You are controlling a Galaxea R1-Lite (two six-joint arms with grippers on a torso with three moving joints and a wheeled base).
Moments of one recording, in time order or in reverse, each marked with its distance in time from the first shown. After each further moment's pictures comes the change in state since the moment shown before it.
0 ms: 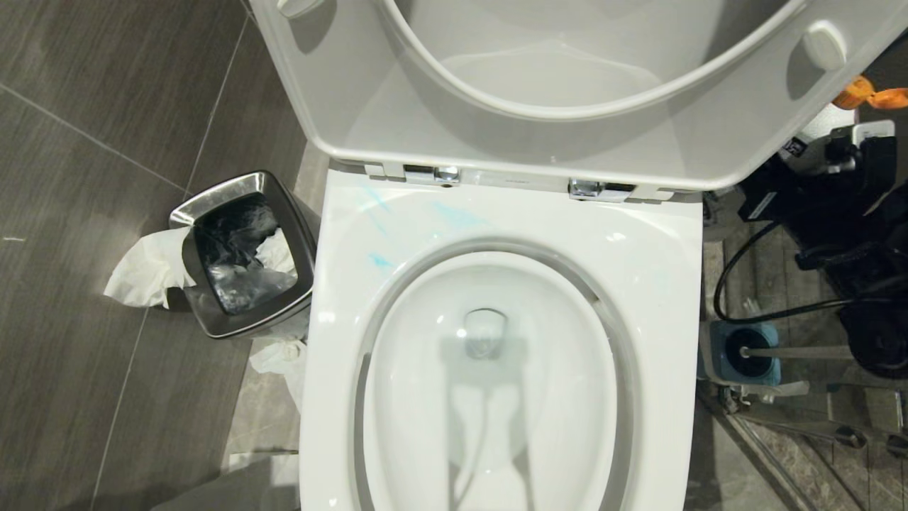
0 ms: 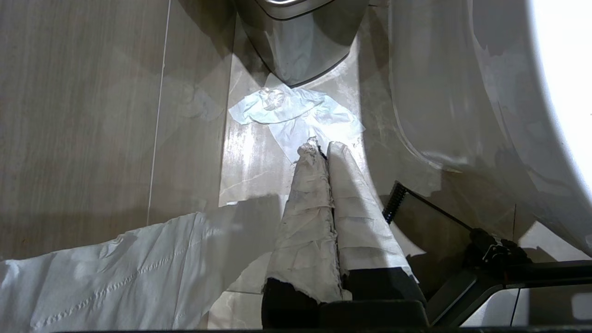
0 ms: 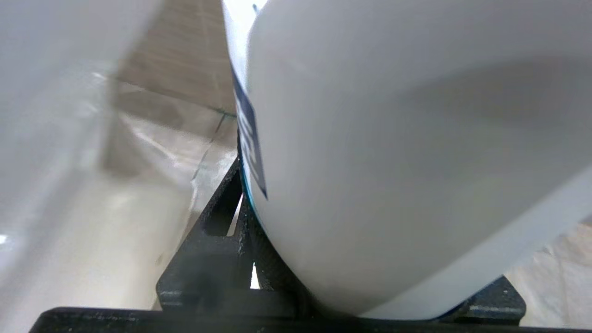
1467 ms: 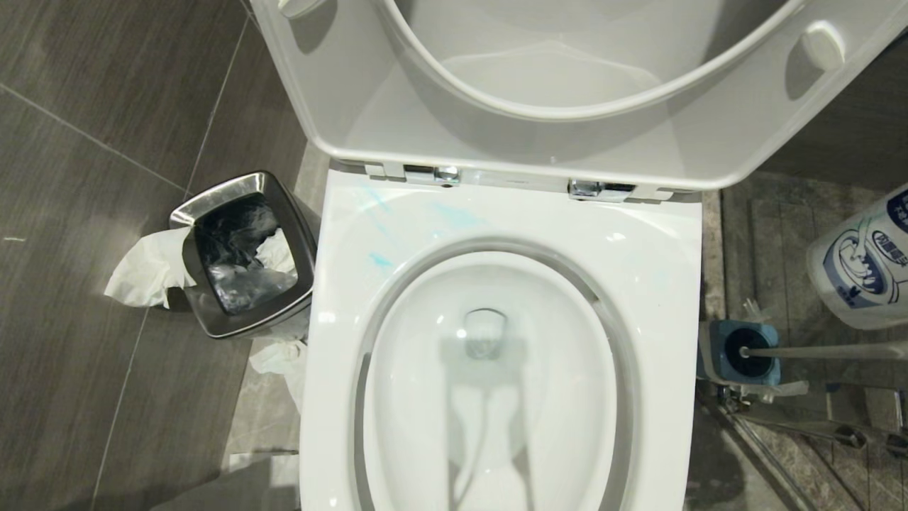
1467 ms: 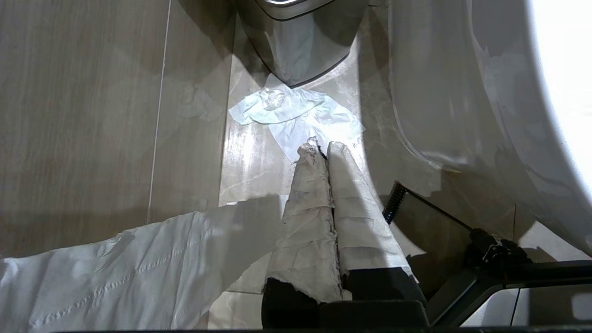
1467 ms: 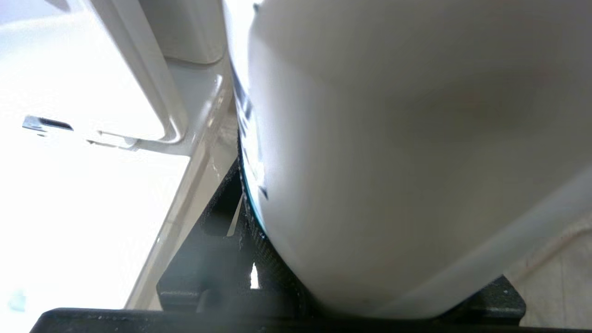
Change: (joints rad) left arm 0.000 0.000 0.000 0.000 0.000 0.000; right arm 0.002 -0.917 0.393 0.598 -0.011 0.053
